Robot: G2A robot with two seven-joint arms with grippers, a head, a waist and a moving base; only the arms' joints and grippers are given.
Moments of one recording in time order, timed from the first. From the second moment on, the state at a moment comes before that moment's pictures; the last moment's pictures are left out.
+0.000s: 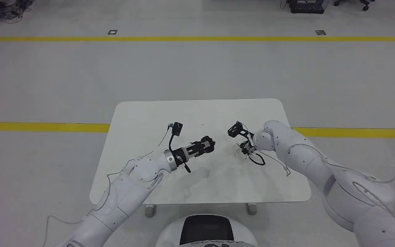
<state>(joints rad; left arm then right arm) 1.27 -1.17 -0.90 -1.39 -0.18 -0.34 -0.51 -0.63 -1.18 0.17 -0.74 -0.53 -0.34 0.73</state>
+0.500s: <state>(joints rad) 1.27 -1.17 -0.90 -1.39 -0.18 -0.34 -0.51 -0.64 -1.10 0.17 -0.88 -0.54 -0.34 0.69</state>
